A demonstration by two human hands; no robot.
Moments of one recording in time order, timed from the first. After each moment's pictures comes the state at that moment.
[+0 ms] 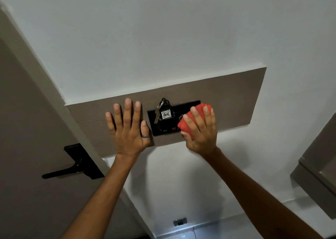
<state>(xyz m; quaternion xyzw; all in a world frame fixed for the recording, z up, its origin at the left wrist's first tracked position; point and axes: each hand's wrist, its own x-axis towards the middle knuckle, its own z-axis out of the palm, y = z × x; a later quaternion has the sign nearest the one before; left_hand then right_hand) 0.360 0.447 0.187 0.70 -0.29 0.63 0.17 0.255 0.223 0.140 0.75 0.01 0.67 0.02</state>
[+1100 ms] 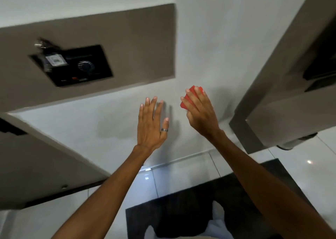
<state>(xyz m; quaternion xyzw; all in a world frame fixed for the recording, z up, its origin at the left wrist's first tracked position) 0.139 0.246 0.042 0.84 -0.42 0.20 0.27 0.044 0.032 0.049 0.91 0.00 0.41 0.02</state>
